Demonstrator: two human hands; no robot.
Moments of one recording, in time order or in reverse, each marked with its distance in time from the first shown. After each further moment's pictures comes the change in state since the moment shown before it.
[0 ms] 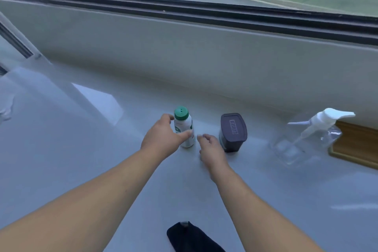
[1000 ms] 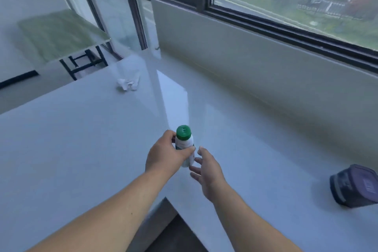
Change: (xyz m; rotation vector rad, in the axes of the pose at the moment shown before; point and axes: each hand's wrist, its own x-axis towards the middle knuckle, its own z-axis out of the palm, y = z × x) left_hand -0.102 -0.280 -0.203 -0.319 0.377 -0.257; right_hand -0.139 -0.006 0.334 0.038 -0.412 0.139
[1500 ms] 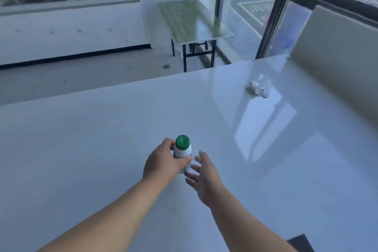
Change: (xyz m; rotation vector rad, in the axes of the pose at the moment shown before) left_hand -0.044 -0.318 -0.323 -0.025 0.328 -0.369; right_hand -0.035 0.173 0.411 -0.204 -0.348 0.228
